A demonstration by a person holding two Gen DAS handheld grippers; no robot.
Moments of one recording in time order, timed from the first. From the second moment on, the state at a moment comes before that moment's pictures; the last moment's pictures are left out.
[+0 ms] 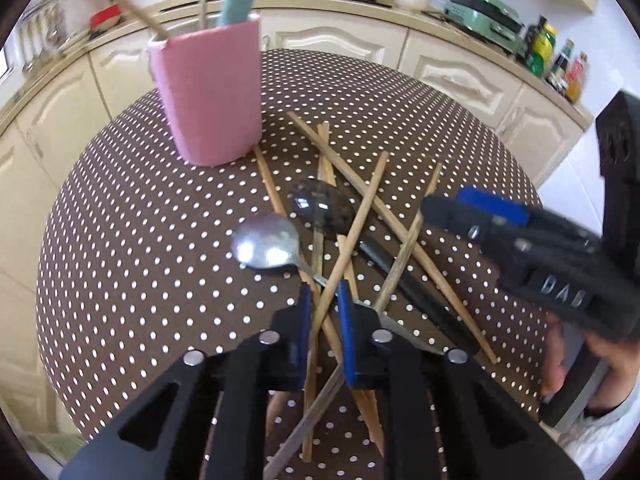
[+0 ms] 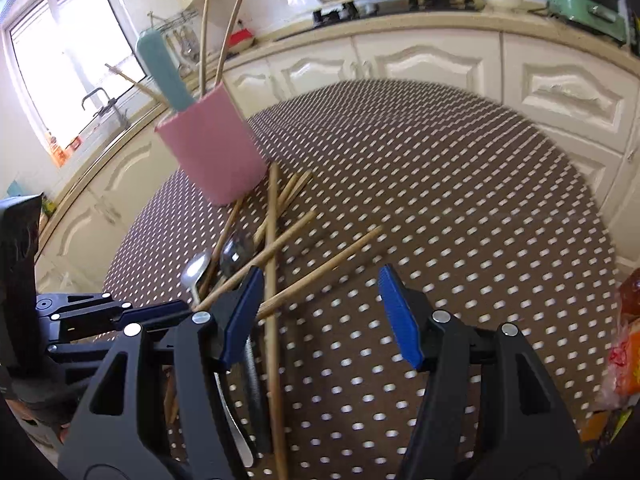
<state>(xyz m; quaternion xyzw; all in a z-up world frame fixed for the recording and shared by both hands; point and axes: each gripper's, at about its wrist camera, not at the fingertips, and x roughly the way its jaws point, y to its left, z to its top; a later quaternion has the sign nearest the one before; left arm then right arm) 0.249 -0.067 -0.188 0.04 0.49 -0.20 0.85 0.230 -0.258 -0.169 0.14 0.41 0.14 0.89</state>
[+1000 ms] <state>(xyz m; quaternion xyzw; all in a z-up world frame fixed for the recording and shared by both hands) 0.271 -0.079 -0.180 0.10 0.50 -0.17 0.84 0.270 -0.249 -0.170 0.14 0.42 0.19 0.88</state>
